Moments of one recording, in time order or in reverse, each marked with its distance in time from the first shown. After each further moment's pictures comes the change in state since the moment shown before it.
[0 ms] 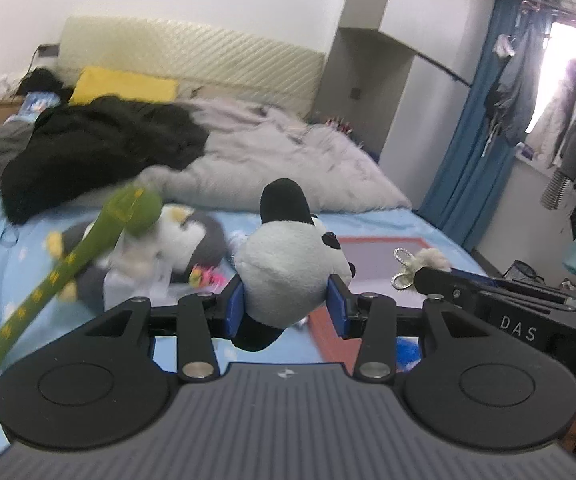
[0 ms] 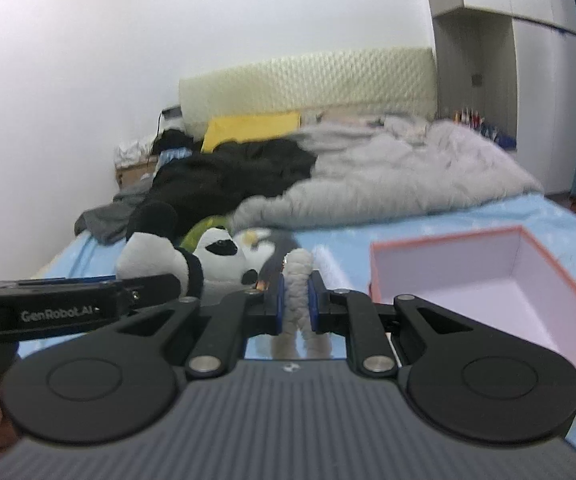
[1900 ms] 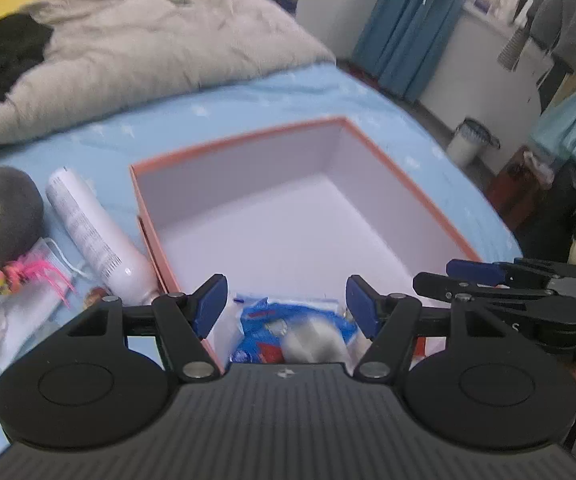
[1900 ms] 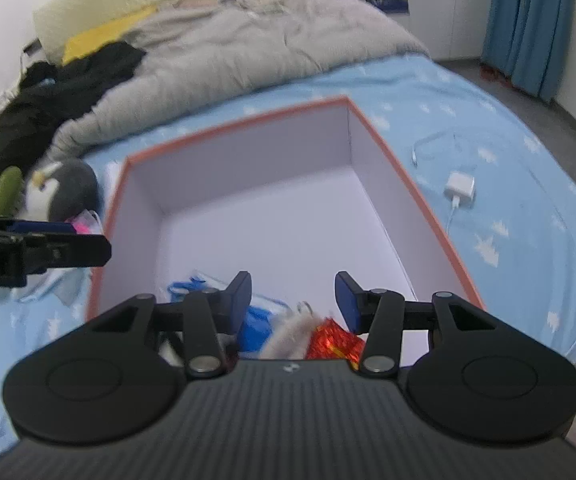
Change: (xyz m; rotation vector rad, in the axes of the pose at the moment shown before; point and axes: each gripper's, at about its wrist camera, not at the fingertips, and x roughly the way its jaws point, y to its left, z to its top) left arm 0.269 -0.137 0.028 0.157 0.476 -0.196; right arm 0.078 -0.226 -0.015 0.191 0.395 -0.258
